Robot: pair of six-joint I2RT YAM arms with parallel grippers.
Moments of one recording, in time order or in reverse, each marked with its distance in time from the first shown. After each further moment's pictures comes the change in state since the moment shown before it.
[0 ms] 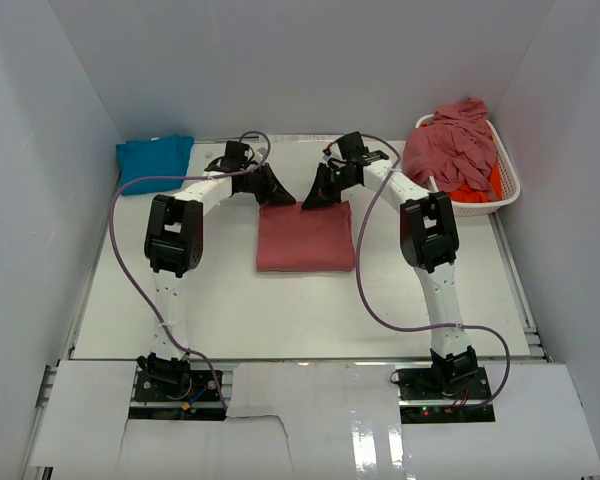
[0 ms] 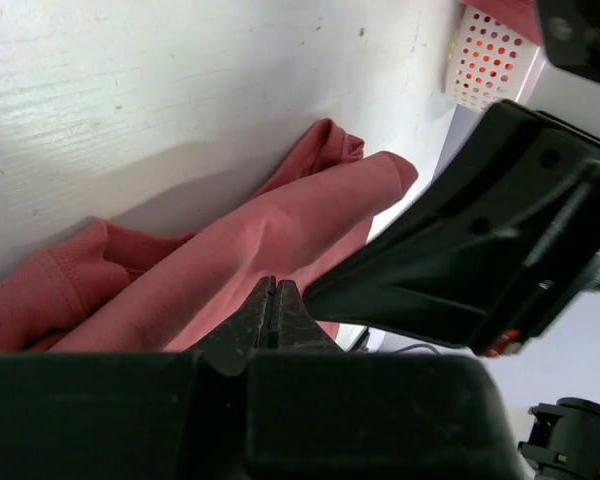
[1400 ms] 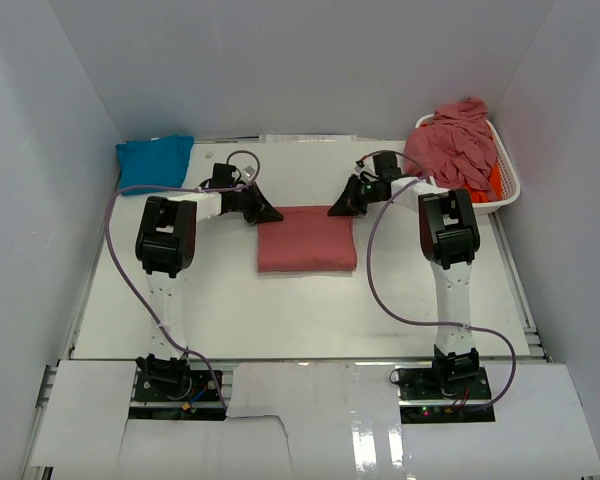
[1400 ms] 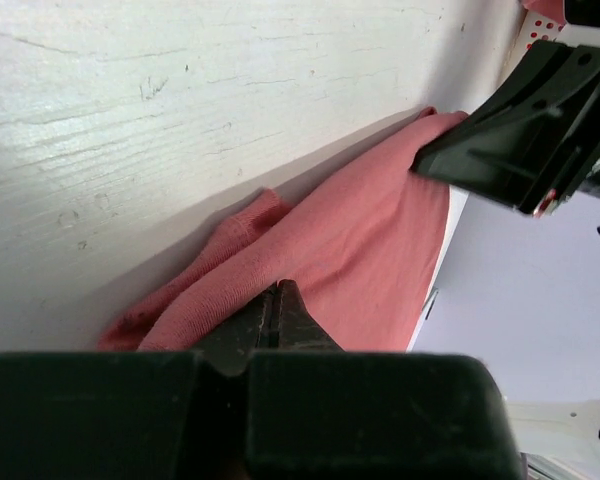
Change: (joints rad) left arm 0.072 -0.030 -0.266 0.203 -0.015 0.061; right arm -0.150 -0.035 -0.356 0.378 -0.071 0.006
